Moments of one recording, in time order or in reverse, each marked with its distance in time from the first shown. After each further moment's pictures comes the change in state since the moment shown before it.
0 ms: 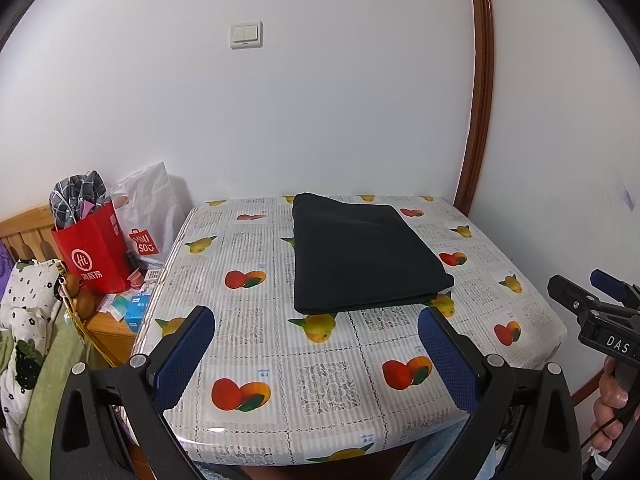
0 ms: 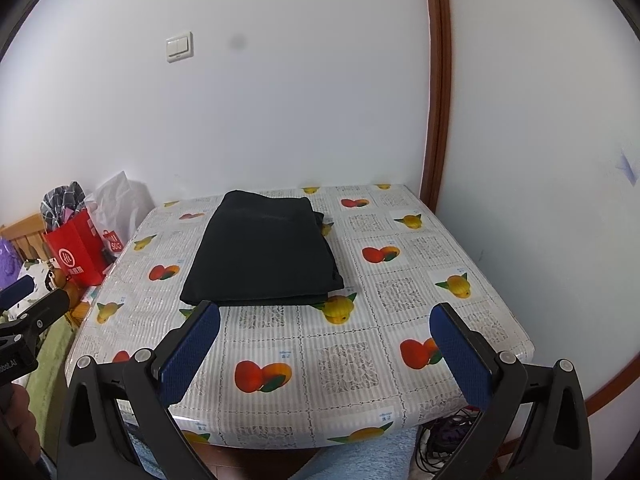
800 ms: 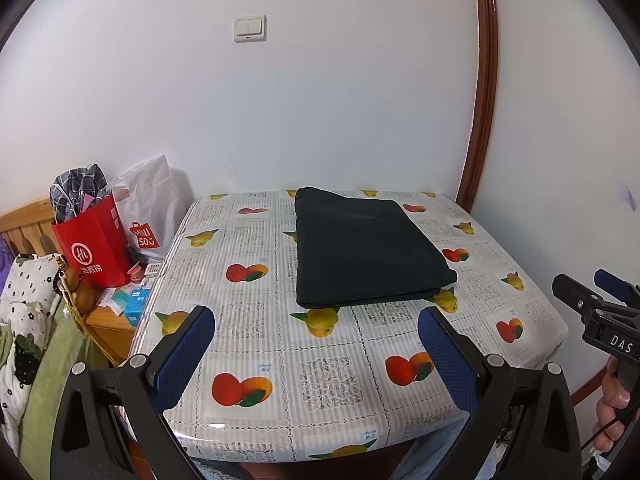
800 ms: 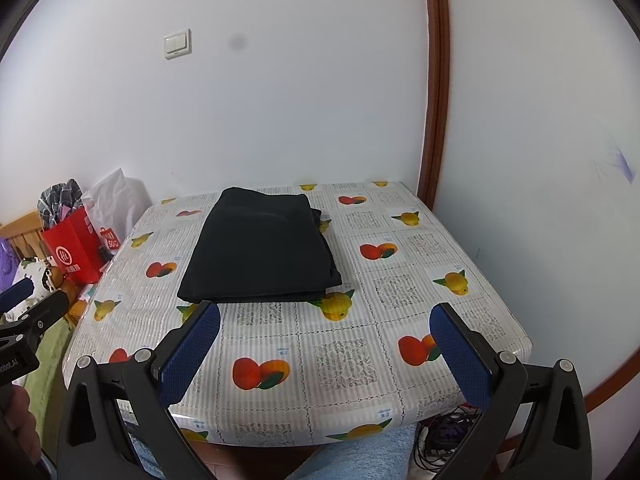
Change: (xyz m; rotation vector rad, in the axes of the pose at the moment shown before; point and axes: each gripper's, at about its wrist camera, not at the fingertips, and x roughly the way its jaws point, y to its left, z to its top) left arm 0.004 0.006 -0.002 -0.004 0.014 -0.004; right arm 0.002 -0.005 -0.001 -0.008 0.007 -0.004
